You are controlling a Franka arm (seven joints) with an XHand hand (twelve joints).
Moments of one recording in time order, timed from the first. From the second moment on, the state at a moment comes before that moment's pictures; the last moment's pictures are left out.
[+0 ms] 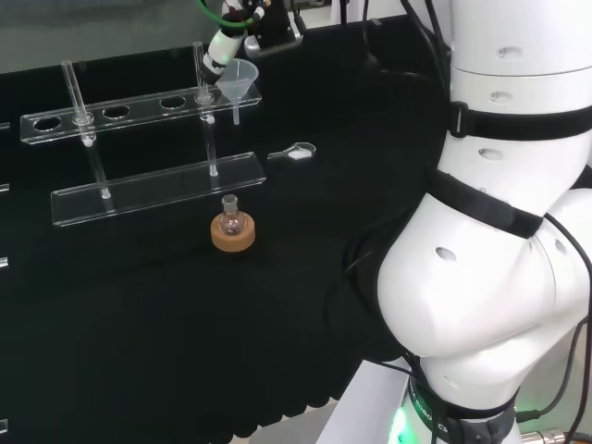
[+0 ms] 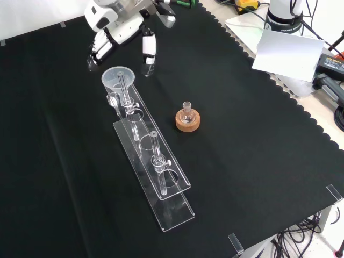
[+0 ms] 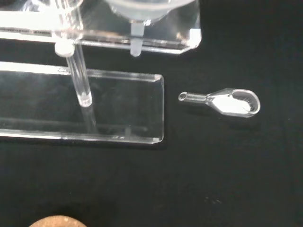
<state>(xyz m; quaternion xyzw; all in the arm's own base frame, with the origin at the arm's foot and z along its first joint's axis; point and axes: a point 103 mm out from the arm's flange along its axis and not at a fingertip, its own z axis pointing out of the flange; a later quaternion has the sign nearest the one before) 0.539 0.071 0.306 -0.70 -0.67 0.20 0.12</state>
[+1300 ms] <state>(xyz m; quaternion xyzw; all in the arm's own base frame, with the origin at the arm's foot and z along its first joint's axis) 0.555 0.074 0.274 -0.70 -0.67 0.23 0.12</state>
